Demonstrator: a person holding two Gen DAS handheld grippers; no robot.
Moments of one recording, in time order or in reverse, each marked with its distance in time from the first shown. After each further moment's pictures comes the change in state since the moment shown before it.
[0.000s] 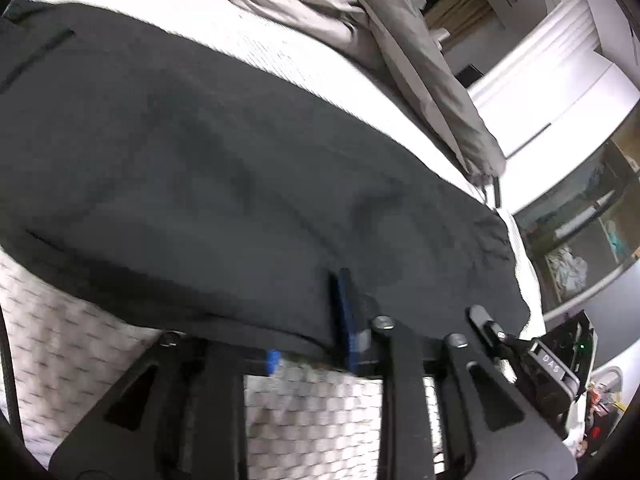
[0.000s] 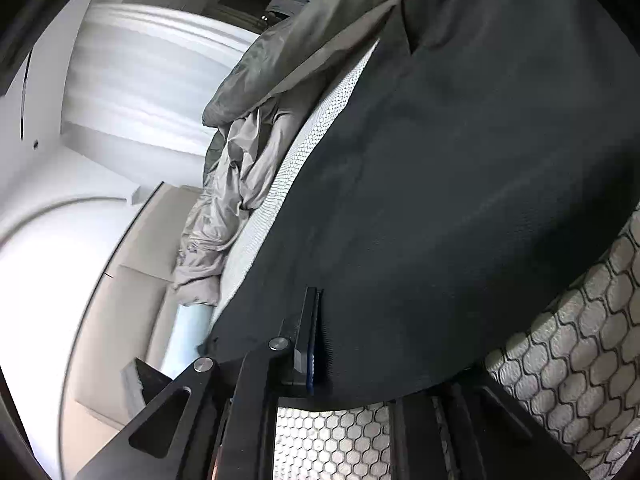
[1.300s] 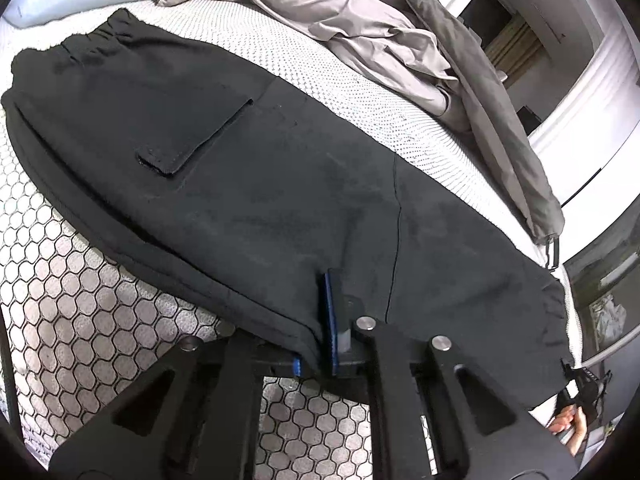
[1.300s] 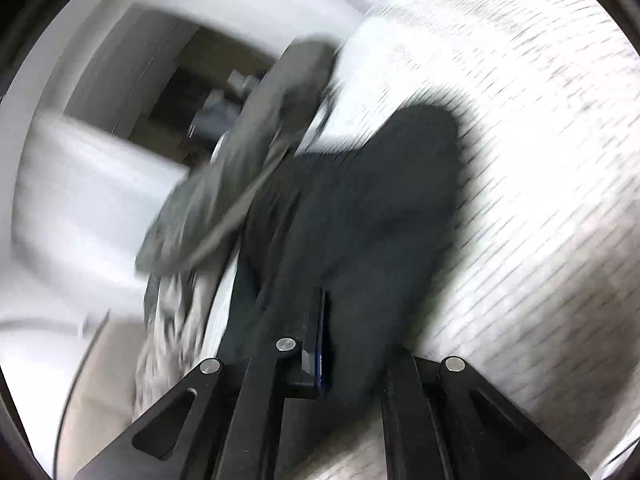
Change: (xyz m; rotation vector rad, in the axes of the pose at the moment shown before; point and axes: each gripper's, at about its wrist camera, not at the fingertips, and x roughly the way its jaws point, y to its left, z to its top) left arm -0.041 0.117 0.057 -0.070 -0.123 0.199; right arm -0.097 -0.084 0.119 0.207 -0.460 -0.258
